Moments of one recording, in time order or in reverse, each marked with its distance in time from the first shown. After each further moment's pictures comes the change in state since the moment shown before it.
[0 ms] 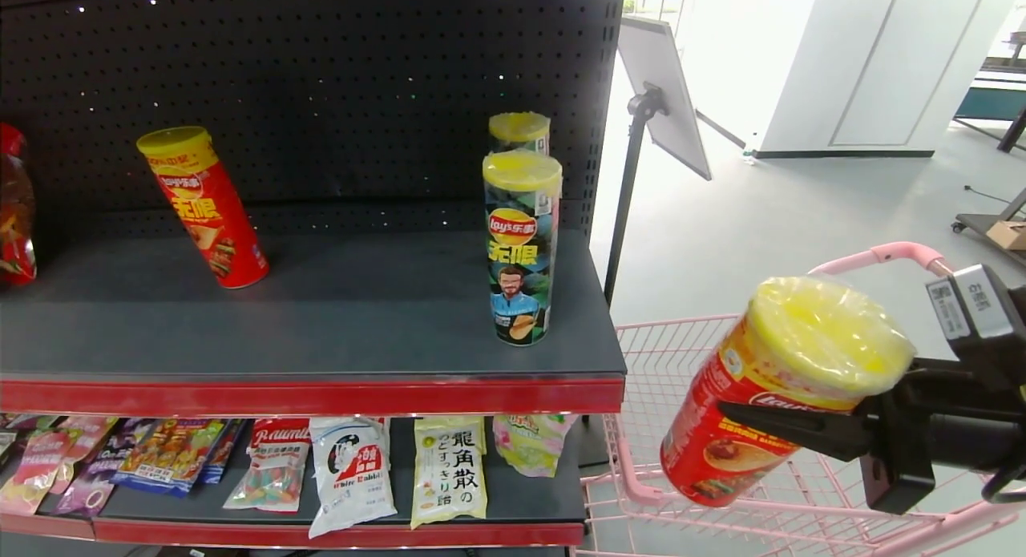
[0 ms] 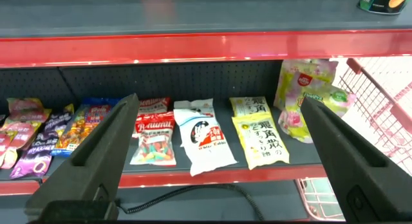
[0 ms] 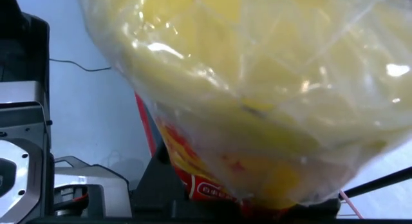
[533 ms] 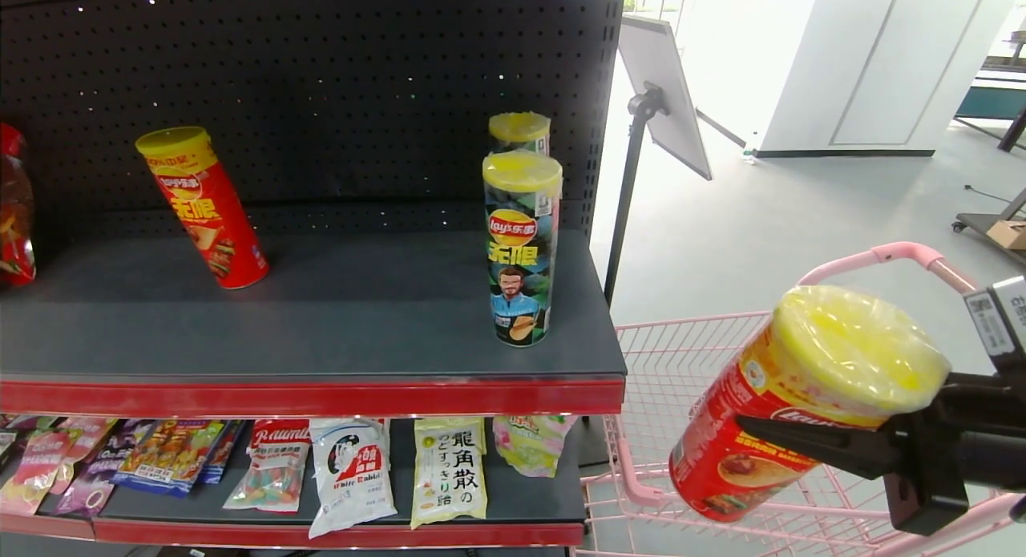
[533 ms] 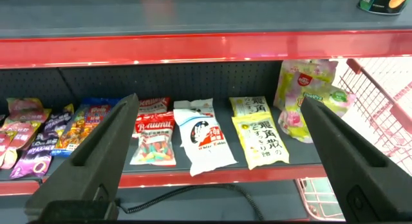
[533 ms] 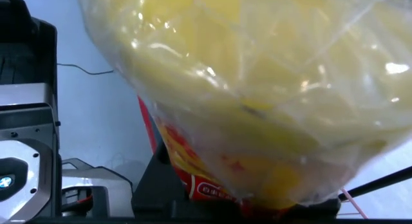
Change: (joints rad) left arm 0.000 0.000 0.000 0.000 0.000 0.000; right arm 0.000 -0.051 0.034 0.001 0.005 0.019
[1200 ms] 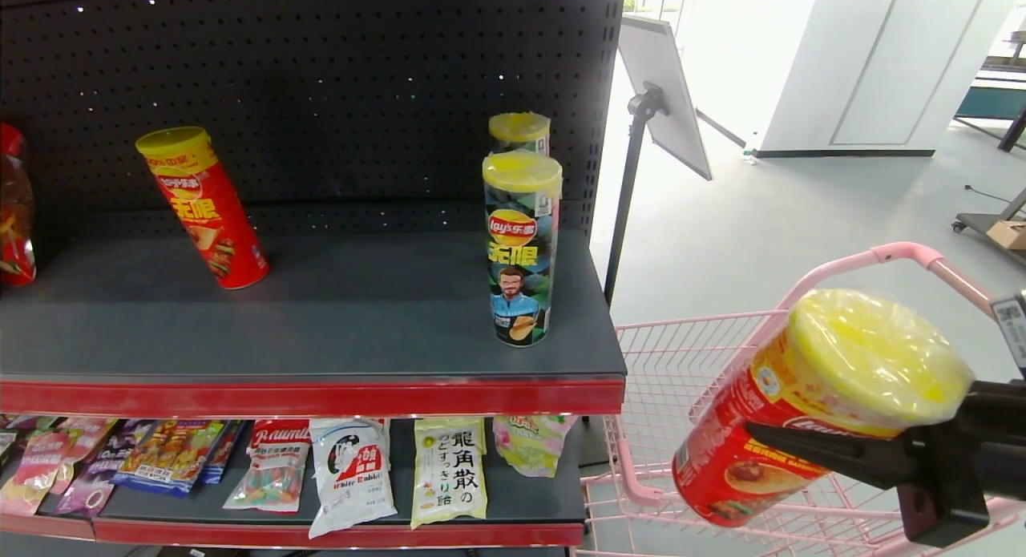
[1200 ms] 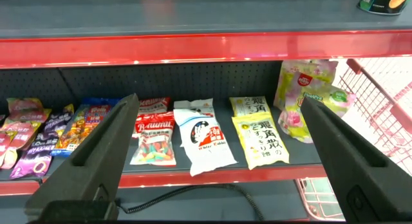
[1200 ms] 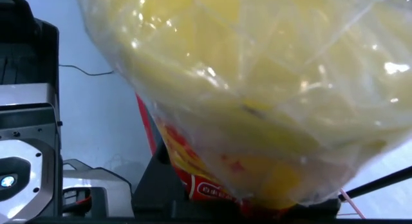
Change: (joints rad) left arm 0.000 0.000 0.000 0.000 0.000 0.000; right arm 0.014 -0.029 0.010 -0.001 -0.006 0.001
